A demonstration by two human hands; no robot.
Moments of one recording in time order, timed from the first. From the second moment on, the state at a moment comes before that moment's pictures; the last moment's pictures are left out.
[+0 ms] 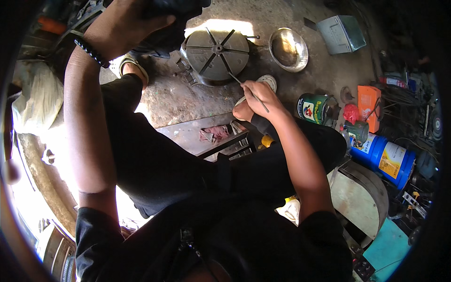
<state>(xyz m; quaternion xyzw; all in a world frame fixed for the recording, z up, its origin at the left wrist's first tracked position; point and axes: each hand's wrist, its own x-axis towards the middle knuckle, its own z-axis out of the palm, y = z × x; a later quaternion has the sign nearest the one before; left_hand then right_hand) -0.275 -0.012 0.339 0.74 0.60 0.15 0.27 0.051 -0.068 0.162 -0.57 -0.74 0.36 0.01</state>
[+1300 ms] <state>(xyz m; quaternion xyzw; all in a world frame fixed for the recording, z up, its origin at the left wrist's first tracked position) -0.272 -0.007 0.296 0.79 0.56 0.12 0.23 0.055 -0.100 0.136 -0.53 -0.72 0.43 0.14</state>
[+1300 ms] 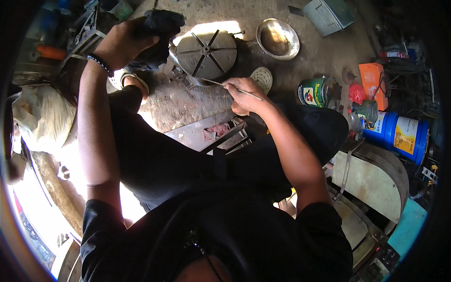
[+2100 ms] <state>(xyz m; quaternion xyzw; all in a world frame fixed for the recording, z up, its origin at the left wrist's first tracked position) -0.263 0.000 0.267 0.79 0.54 0.09 0.28 0.391 -0.281 0.206 -0.41 -0.08 0.31 0.86</state>
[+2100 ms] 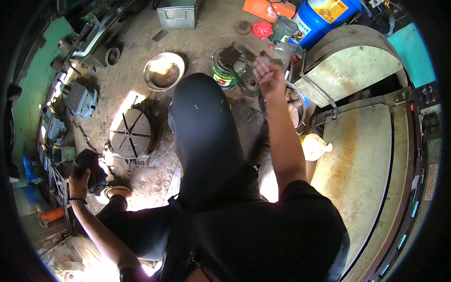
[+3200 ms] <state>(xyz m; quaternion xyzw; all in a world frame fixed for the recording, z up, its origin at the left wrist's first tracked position) -0.185 0.037 0.204 0.79 0.53 -0.03 0.30 0.371 -0.386 0.082 -0.89 -0.36 -0.03 0.27</state>
